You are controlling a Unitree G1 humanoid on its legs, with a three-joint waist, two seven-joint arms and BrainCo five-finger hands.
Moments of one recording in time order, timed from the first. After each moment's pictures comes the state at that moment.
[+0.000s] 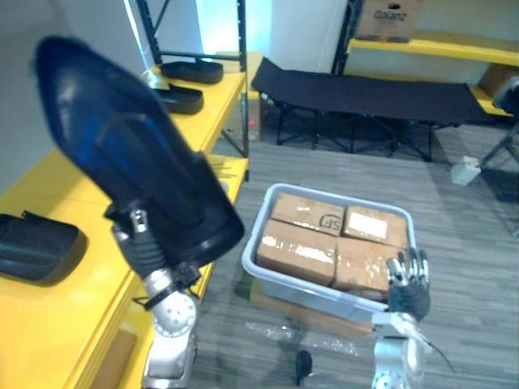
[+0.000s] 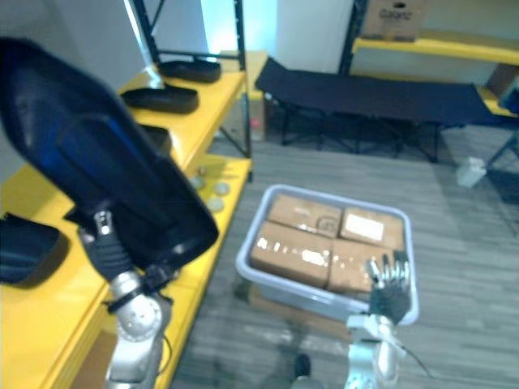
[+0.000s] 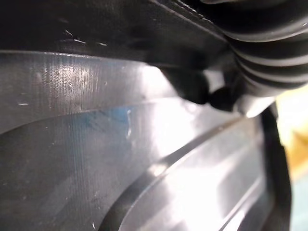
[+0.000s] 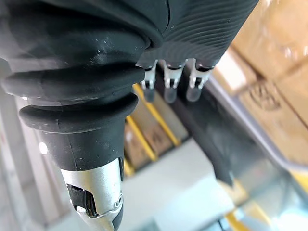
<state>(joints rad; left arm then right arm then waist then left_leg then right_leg) 0.15 0.03 0.06 -0.35 0.06 -0.28 0.74 0.27 -0.04 0.00 -0.05 0.67 -0.39 -0.13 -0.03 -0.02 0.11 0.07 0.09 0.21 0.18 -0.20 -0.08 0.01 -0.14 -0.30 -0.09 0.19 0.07</state>
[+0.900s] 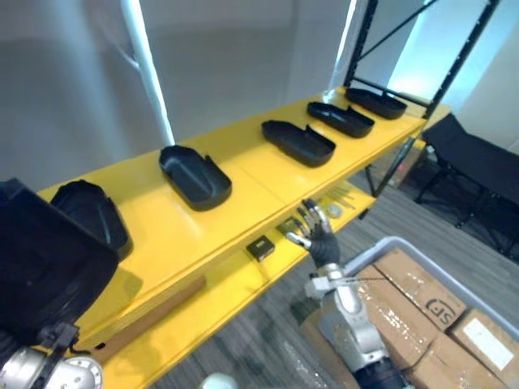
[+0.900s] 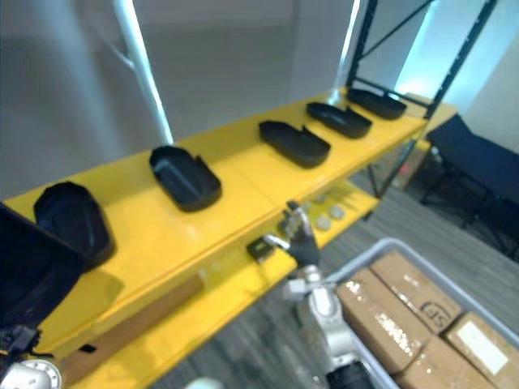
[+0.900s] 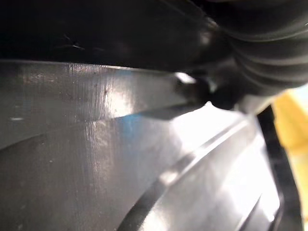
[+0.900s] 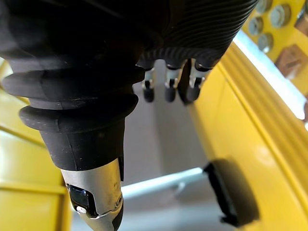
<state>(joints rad) 0.38 -0.08 0.53 -0.59 0.19 -0.30 0.72 -0.03 -0.11 0.28 0.08 0.41 -0.22 -0.07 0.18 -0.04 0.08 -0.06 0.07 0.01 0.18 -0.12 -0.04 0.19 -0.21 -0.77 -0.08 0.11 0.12</state>
